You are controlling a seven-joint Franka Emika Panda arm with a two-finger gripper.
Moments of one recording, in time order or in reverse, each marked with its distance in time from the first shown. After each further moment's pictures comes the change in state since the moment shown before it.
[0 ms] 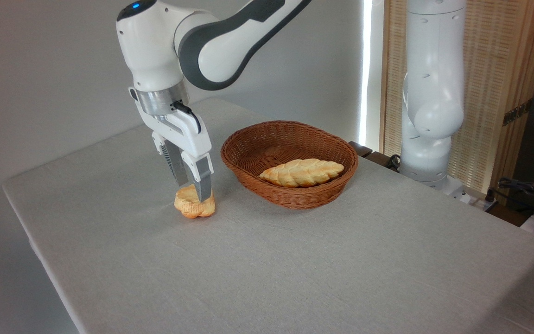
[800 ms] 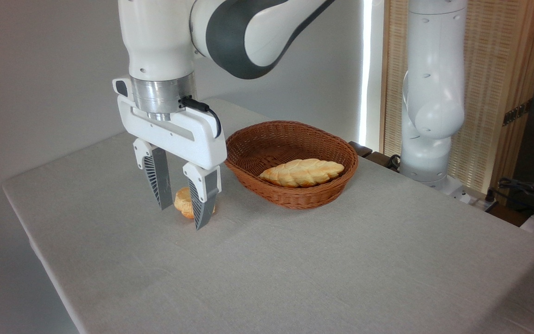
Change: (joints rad) arm 0.012 -0.010 0.272 0.117 0.001 0.000 0.107
